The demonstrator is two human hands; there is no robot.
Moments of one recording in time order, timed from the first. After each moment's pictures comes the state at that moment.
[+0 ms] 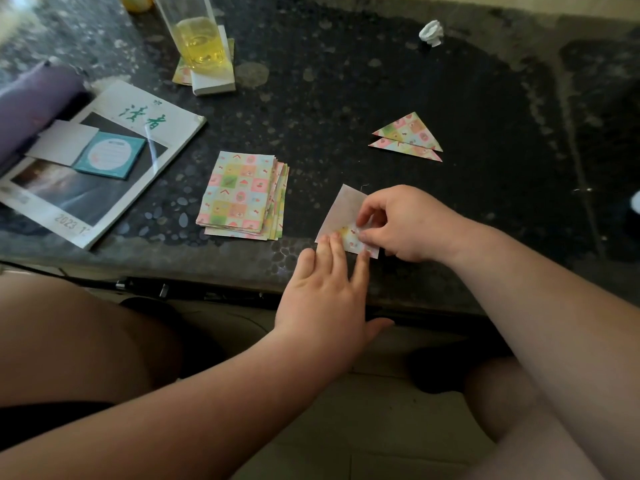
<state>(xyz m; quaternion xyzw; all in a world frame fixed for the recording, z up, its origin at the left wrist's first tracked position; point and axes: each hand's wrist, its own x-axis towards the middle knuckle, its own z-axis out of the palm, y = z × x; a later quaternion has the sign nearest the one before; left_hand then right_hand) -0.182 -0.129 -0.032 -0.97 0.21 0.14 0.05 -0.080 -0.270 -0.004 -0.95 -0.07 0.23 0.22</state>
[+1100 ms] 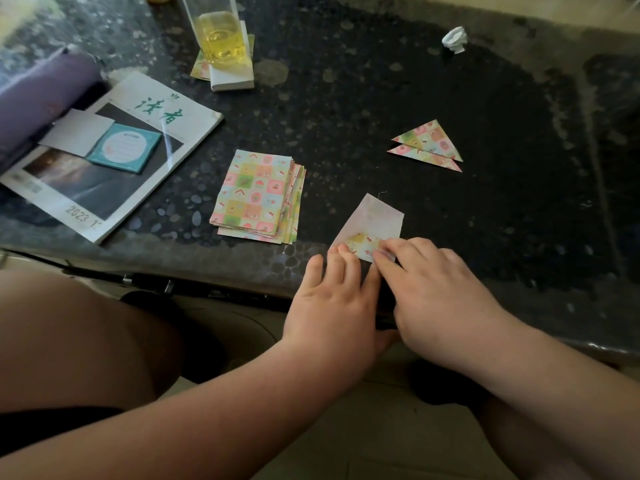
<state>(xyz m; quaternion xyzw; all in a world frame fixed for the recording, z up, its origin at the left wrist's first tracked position) -0.183 -0.119 -0.039 -0.98 0.20 0.09 -0.02 -0.158 -0.259 0.009 -0.96 -0.18 0.22 -0.06</state>
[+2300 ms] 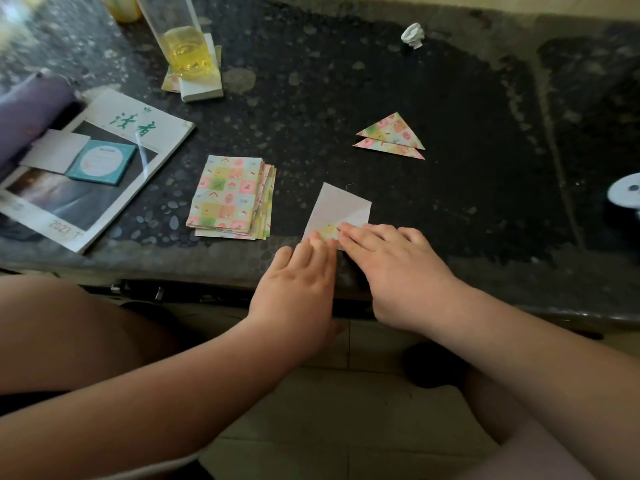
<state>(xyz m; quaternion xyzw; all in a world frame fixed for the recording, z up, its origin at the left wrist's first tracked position) -0.175 -0.110 -0.035 -0.96 0.23 0.13 0.09 -0.153 -0.271 -0.005 -0.96 -0.20 0.21 -0.02</state>
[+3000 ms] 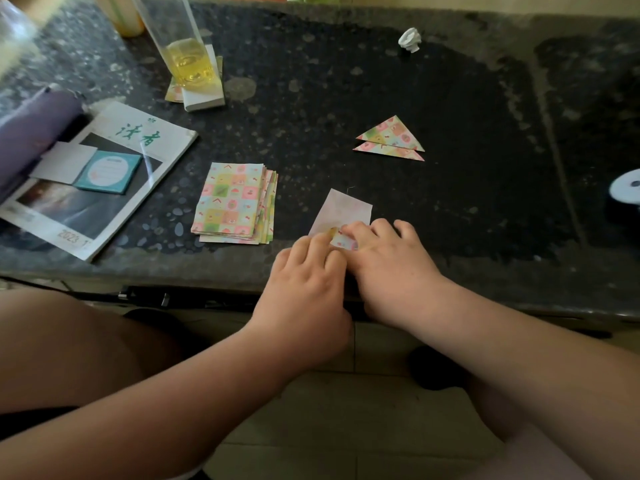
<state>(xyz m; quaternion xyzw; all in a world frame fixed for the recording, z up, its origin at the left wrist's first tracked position) -0.183 -0.111 -0.020 -0.97 0.21 0.03 -0.12 -0.148 -0.254 -0.005 -0.96 -0.20 0.19 -0.06</state>
